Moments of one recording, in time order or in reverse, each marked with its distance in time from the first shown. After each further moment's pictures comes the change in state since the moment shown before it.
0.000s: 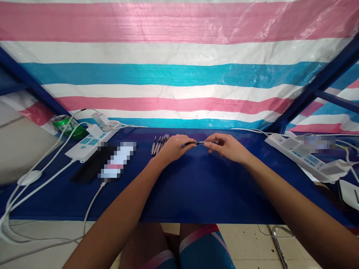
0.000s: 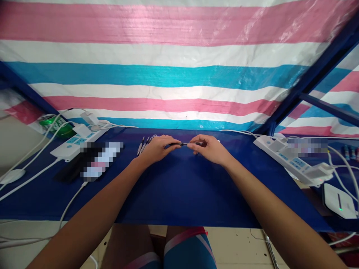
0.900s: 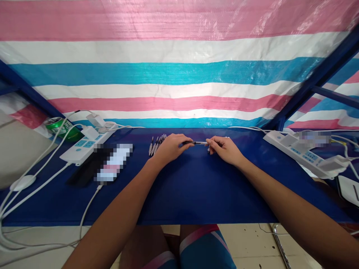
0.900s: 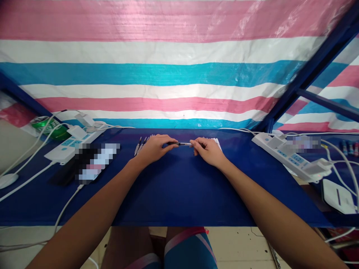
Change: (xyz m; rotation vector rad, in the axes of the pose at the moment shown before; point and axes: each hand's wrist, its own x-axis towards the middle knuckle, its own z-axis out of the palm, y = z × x) left_hand 0.002 -0.003 -0.002 0.037 -0.017 -0.064; right_hand -0.002 0.026 0.004 -0.220 0.104 -0.121
